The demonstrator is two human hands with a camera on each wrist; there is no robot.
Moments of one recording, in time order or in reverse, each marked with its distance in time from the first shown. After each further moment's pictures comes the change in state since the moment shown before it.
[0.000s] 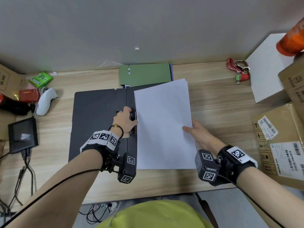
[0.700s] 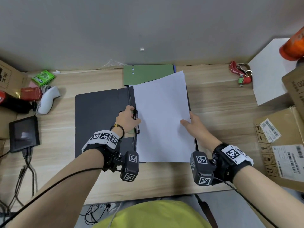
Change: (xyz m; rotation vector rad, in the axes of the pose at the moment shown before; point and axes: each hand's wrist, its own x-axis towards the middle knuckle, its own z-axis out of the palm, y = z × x) left_hand -0.003 -0.004 -0.009 -0.175 0.007 0.025; right_hand 0.001 -0.031 0.025 -0.164 0.115 -0.146
